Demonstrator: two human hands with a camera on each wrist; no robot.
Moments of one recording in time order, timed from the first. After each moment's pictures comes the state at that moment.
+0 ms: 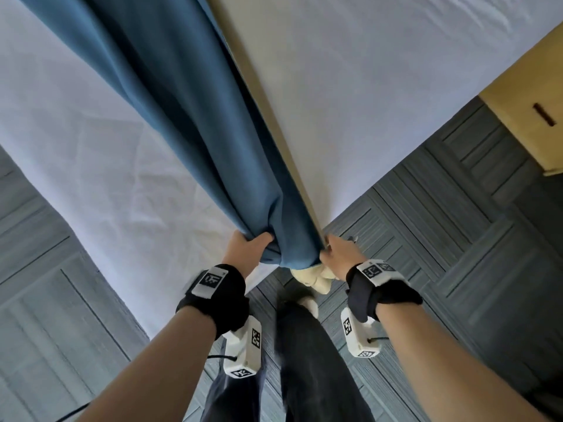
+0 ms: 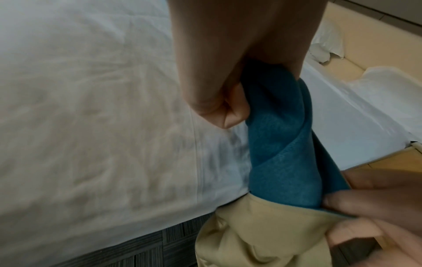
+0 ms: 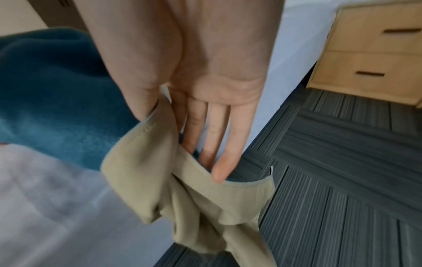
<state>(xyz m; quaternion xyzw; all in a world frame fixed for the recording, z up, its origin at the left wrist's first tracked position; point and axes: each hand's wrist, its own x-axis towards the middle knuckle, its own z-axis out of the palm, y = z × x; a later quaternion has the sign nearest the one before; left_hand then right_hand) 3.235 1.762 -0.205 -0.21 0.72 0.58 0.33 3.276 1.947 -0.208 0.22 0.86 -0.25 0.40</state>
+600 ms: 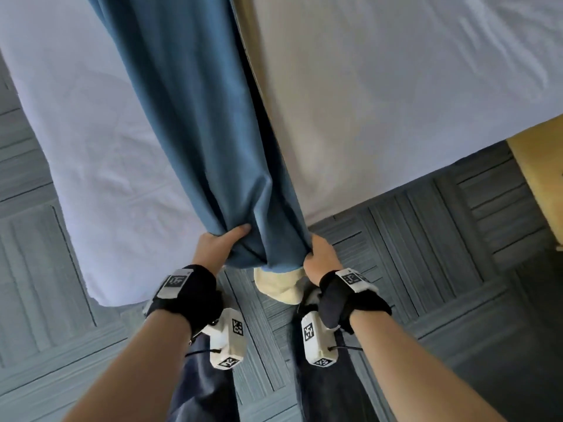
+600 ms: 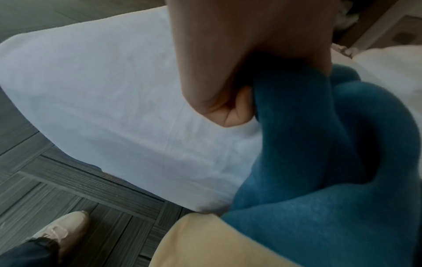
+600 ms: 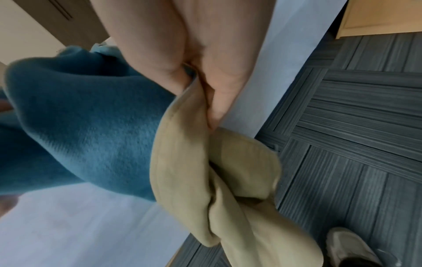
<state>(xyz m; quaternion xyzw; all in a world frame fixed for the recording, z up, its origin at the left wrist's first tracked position) 3.262 1.818 -0.209 -0.41 0.63 0.63 0.19 3.266 2.012 -0.207 0.18 0.83 -0.38 0.36</state>
